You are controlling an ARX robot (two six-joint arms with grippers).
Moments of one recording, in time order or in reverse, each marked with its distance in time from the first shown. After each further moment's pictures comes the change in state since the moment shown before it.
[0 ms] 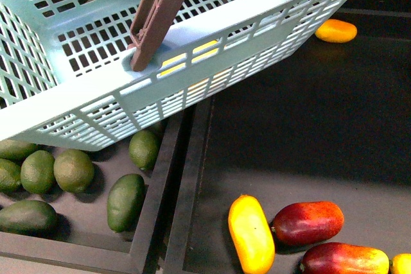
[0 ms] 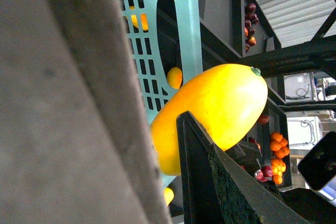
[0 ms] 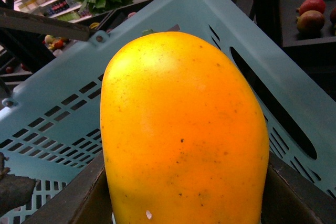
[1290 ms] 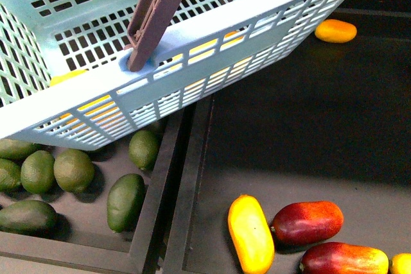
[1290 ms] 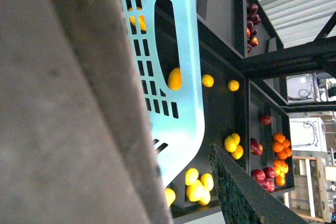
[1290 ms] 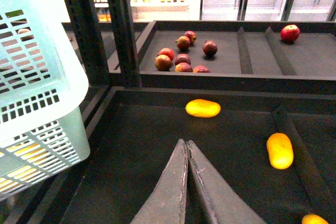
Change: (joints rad) left arm 0.001 0.002 0.000 0.000 -0.001 -0.002; right arm -0.480 -0.853 -0.708 -0.026 -0.091 -0.394
